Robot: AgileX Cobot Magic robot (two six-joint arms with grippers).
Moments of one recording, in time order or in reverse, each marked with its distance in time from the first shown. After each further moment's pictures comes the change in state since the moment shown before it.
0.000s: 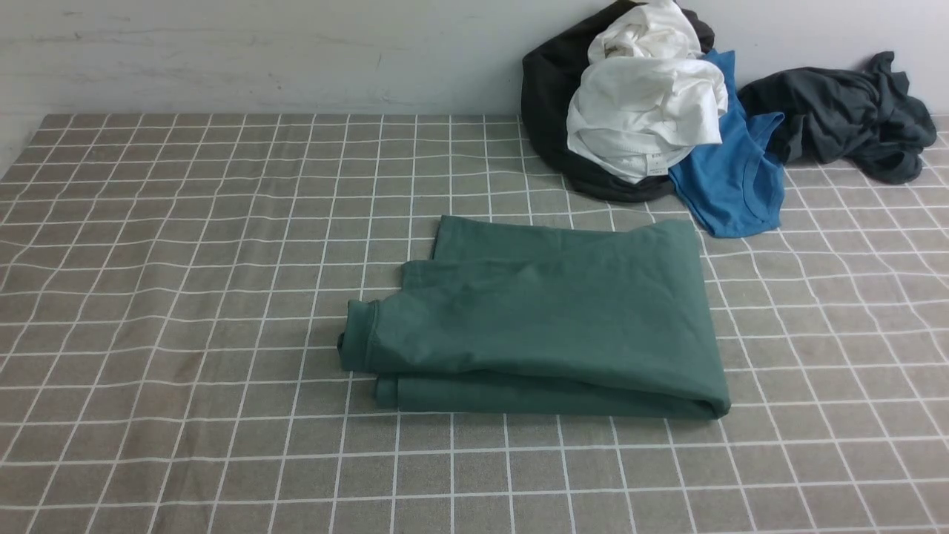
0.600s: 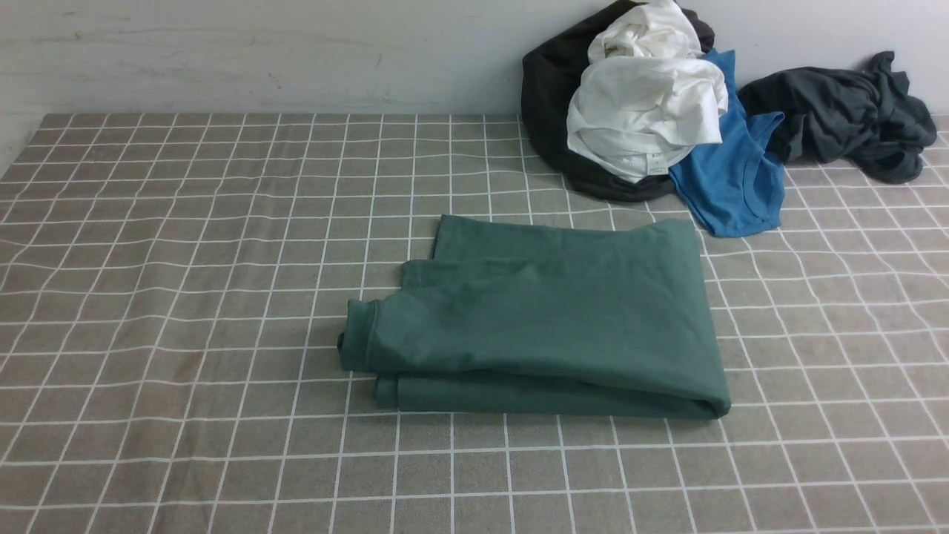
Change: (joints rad) right arm -0.027 0.000 -0.002 -0.002 0.032 -0.032; left arm 0.000 0.000 0.000 -0.001 0.003 0.000
